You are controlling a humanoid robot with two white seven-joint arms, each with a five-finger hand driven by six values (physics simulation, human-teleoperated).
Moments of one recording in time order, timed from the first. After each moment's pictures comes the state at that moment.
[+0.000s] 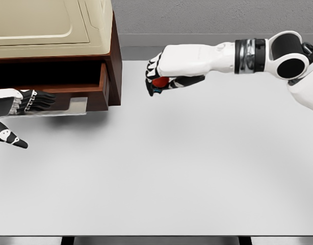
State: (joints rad) left arm -0.72 1.41 -0.88 -1.78 0.90 0.08 -0.62; right arm -1.08 -0.59 0.92 -1.46 0.09 -0.61 0.61
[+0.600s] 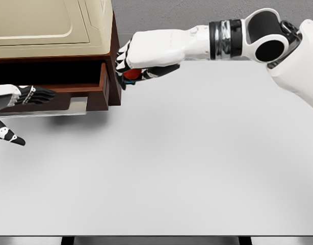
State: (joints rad) left arm -0.72 1.41 -0.87 -1.76 0.81 -0.06 -0.61; right arm -1.21 -0.48 0.97 -1.45 0.08 -0.61 0.61
